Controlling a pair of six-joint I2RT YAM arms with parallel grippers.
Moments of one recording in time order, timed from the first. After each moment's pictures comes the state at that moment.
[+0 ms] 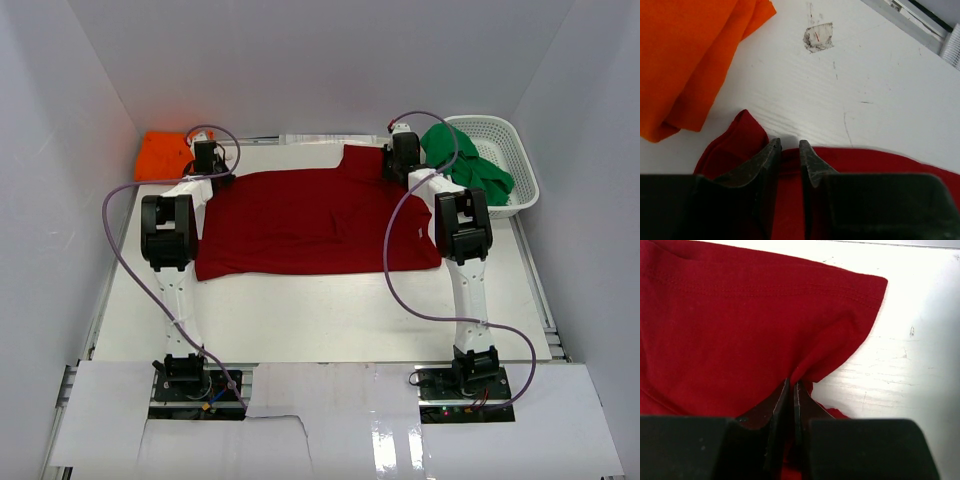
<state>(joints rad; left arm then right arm) 0.00 2.32 1.69 0.00 -0.09 -0.48 0.24 2.44 1.88 -0.02 0.02 0.10</state>
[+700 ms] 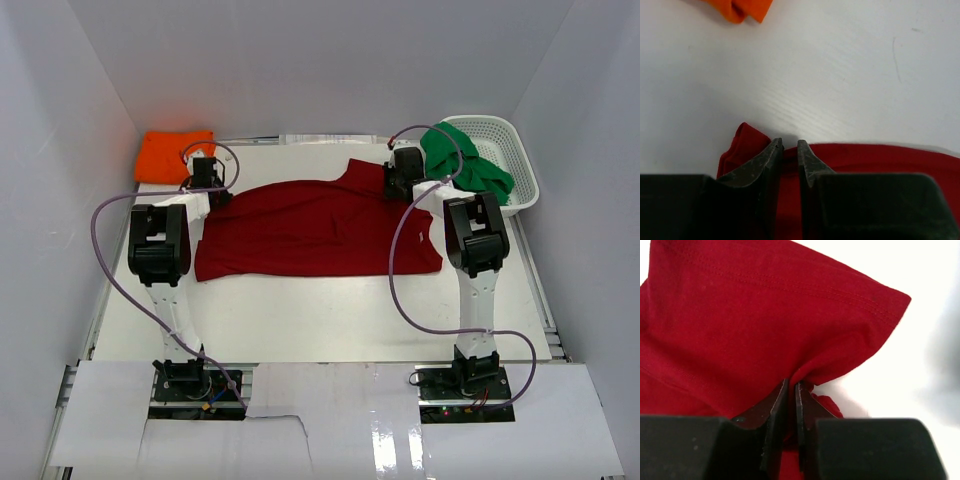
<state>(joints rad) -0.01 2.11 1.39 -0.01 -0.16 -0.49 0.27 2.23 1.56 0.01 0.01 0.10</state>
